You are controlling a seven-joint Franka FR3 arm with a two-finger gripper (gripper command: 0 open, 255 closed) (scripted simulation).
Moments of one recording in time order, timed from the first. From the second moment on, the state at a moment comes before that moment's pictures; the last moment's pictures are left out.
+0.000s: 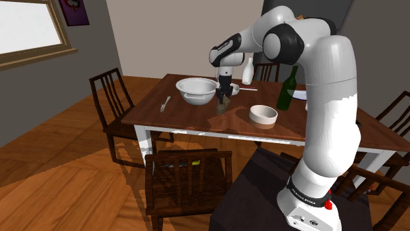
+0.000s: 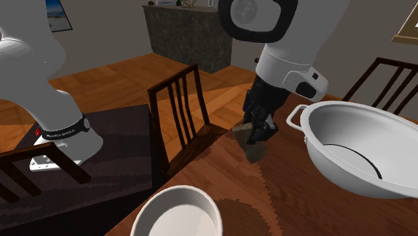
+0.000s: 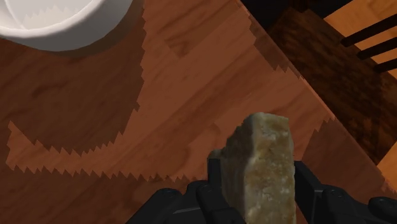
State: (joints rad) arm -0.17 0.42 -0.39 -1.72 0.21 1.92 -0.46
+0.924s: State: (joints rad) arm -0.17 0.35 -0.41 -1.64 0.18 1.77 -0.44
